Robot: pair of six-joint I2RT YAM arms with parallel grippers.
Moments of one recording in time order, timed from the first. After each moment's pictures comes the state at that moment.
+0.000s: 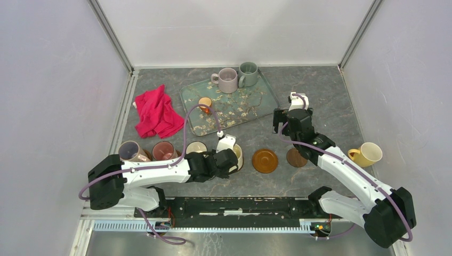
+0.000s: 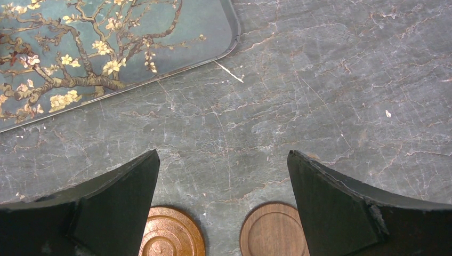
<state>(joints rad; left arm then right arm) -1.21 1.31 0.77 -0.45 -0.42 -0.72 0.53 1.04 0.72 -0.23 0.45 0.27</state>
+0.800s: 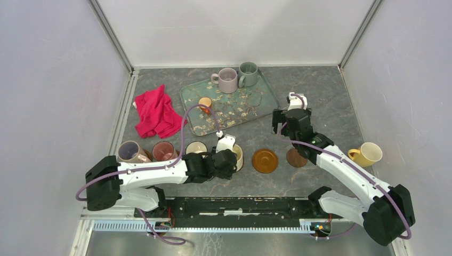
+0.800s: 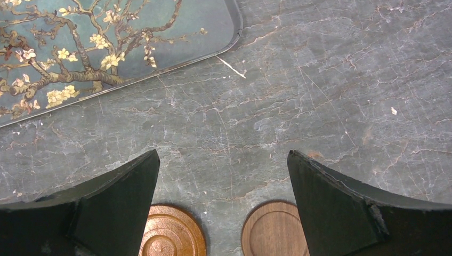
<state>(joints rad) -1.22 1.28 0.76 -0.43 -0.42 -0.72 0.53 1.06 0.72 -0.23 0.44 0.28</state>
